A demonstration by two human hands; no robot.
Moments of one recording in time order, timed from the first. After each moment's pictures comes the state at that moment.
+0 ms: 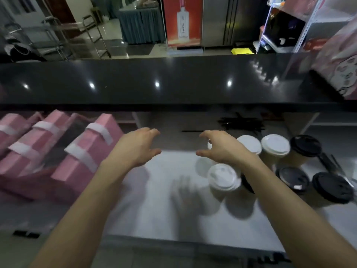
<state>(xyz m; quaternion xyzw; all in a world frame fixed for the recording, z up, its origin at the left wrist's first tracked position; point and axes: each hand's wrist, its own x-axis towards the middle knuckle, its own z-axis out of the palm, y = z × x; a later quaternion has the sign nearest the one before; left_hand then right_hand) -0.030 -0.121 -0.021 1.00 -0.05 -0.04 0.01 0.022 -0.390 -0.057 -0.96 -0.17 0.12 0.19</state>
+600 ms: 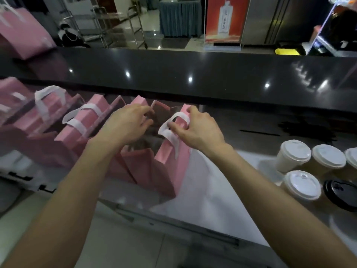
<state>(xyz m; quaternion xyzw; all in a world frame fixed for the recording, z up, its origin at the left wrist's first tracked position) -0.086 0.117 0.022 0.99 0.02 0.08 0.06 -0.021 -0.097 -0.028 -0.94 -0.19 -0.04 0.28</state>
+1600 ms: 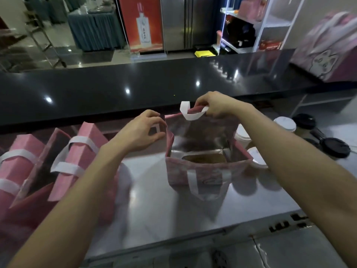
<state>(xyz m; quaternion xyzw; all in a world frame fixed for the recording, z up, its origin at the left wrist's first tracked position) 0.022 0.048 -0.015 0.95 -0.25 0.00 0.19 0.063 -0.252 0.024 -0.98 -0.11 0.08 0.15</state>
